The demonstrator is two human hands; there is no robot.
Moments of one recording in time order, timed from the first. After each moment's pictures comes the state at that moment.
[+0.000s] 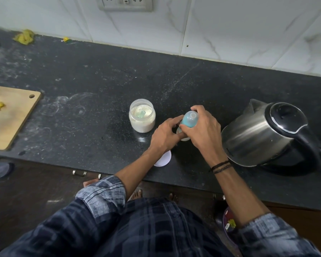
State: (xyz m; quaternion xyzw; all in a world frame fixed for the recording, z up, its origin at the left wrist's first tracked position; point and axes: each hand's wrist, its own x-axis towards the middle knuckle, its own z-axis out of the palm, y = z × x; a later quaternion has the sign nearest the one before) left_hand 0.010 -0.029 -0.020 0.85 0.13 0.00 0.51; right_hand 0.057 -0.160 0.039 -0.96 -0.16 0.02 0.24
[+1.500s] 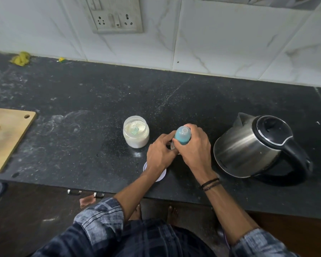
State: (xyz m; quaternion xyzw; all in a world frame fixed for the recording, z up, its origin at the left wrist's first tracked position) left_hand 0.006 -0.043 -0.020 0.86 0.17 0.05 0.48; right_hand 0.045 -0.162 0.020 -0.94 -0.15 -0.04 0.32
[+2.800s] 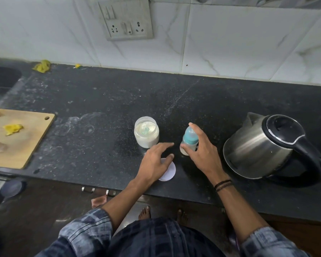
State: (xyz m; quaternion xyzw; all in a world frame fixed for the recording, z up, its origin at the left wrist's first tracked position) left_hand -0.045 0.000 -0.032 0.91 0.09 0.07 0.40; right_hand 0.052 -0.183 -0.013 -0.88 -0.26 0.02 0.40
